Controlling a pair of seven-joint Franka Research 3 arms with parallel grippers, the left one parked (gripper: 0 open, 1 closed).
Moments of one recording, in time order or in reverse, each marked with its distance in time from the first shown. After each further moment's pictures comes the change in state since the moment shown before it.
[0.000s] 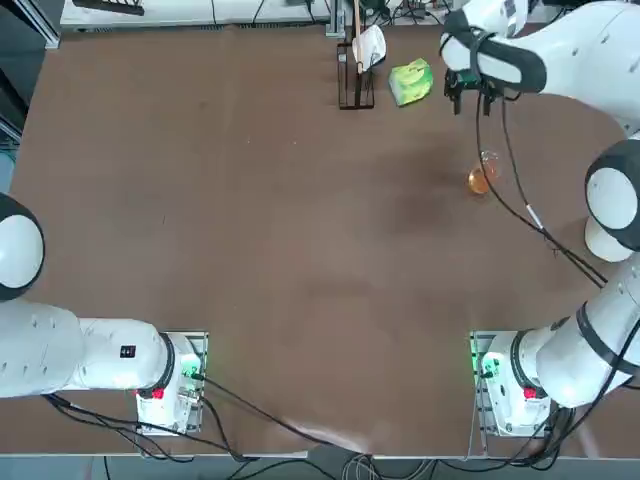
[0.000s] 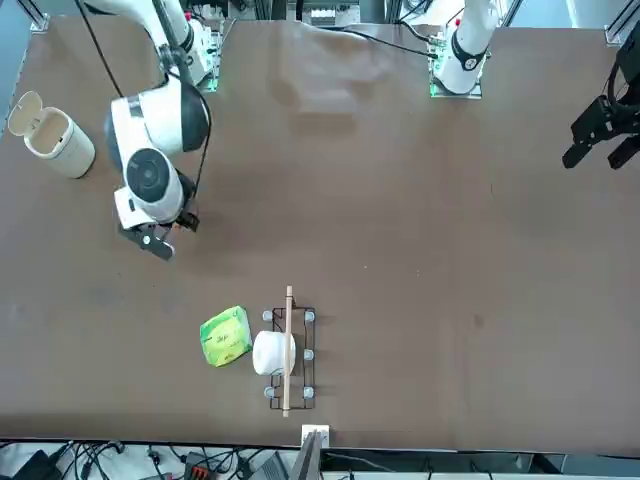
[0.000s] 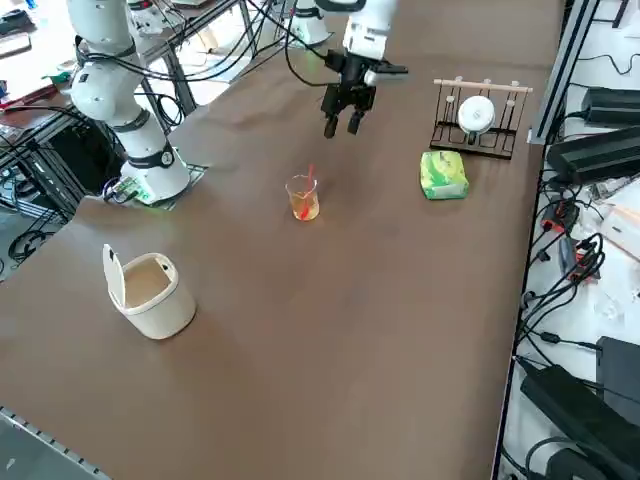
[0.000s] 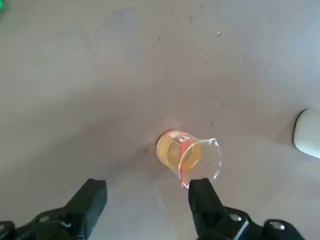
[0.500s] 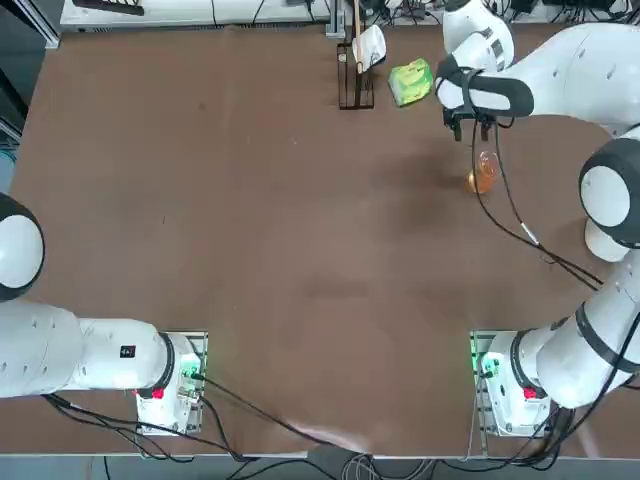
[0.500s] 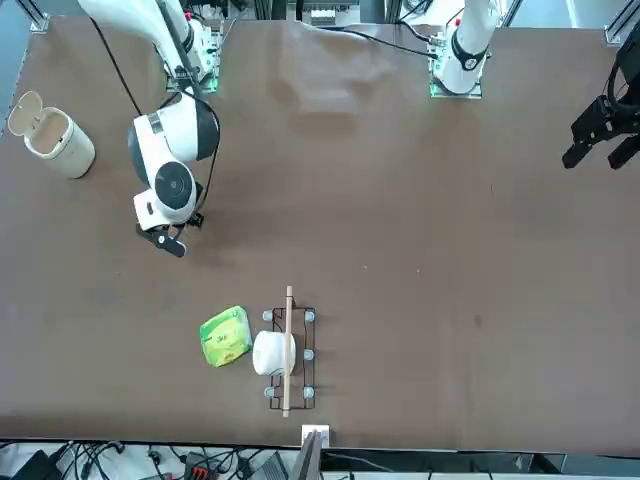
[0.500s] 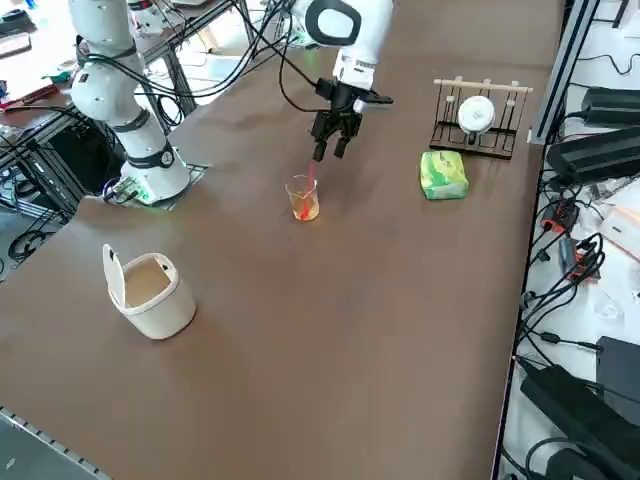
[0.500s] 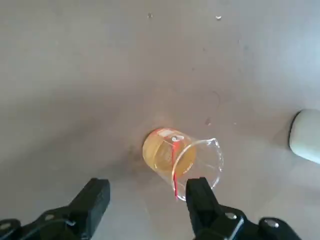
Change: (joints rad) arm 0.004 0.003 0.000 -0.137 -0.062 0.081 0.019
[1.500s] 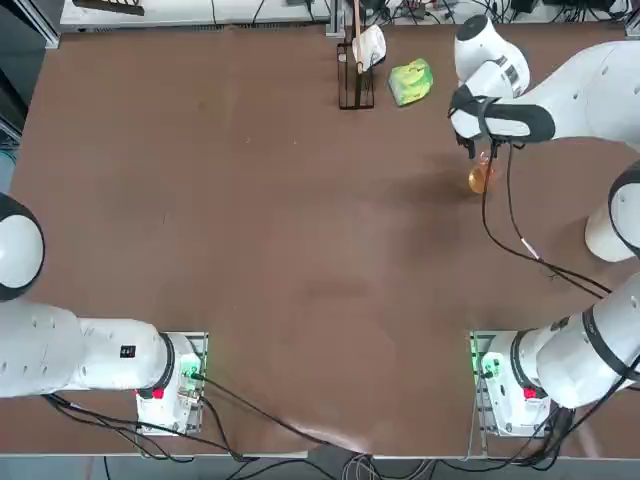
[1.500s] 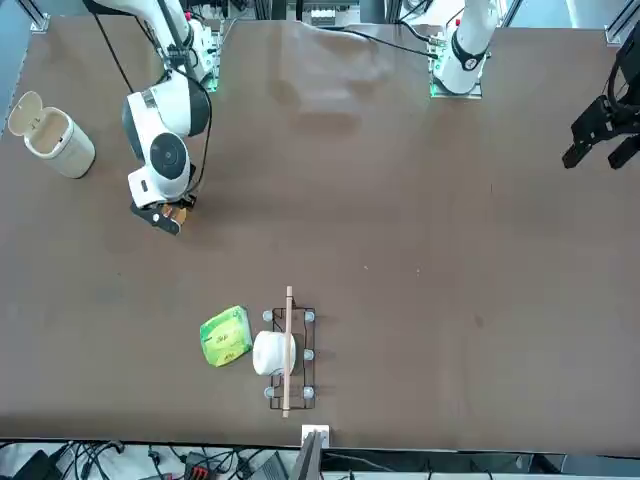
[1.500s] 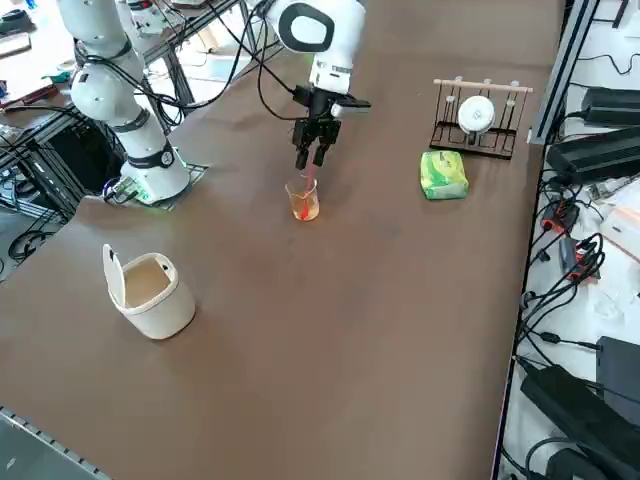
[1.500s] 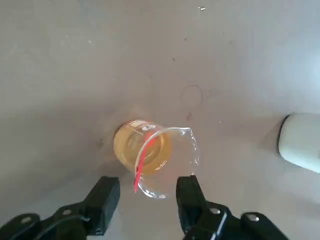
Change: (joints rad) arm -0.002 -0.130 -0.016 -0.209 -0.082 0.105 0.003
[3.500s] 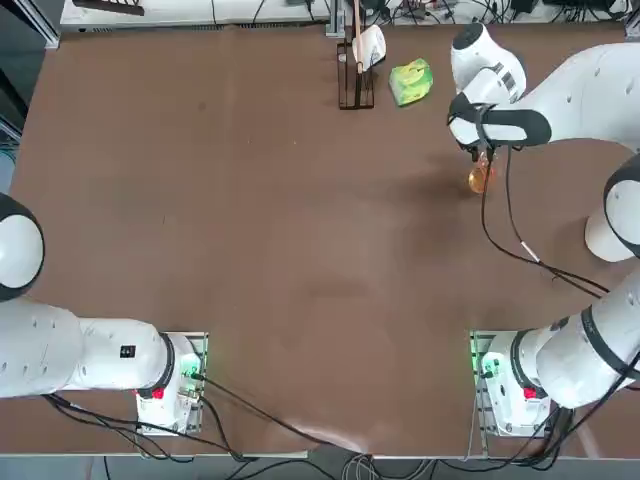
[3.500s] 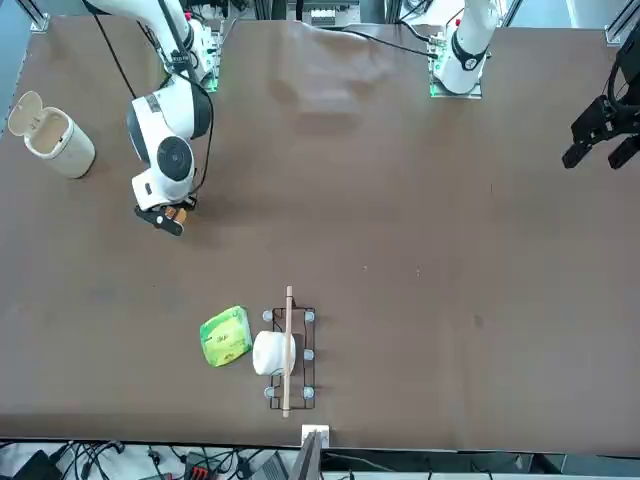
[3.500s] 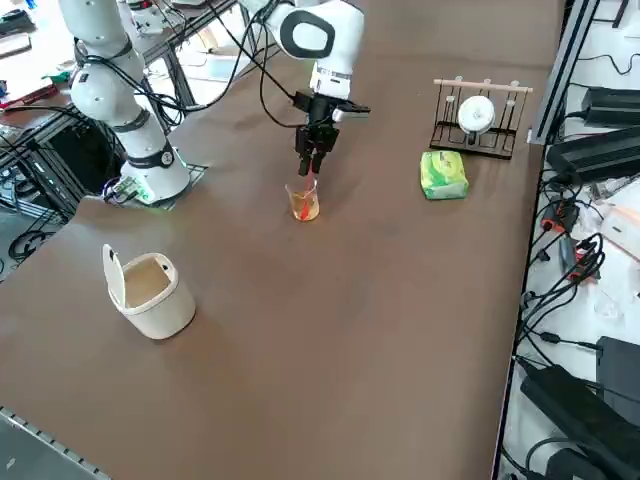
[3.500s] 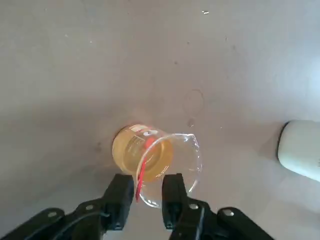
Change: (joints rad) arm 0.001 0.021 0.001 -0.004 -0.026 0.021 0.000
